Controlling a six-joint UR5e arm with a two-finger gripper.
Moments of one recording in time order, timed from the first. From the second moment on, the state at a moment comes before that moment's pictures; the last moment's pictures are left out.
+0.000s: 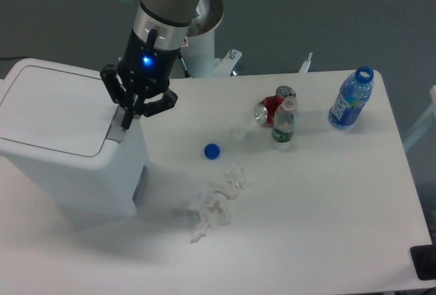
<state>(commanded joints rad) 2.34 -1.62 -1.61 -1.25 1.07 0.54</state>
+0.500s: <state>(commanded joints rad) 2.35 -1.62 -1.59 -1.25 1.06 0.54</state>
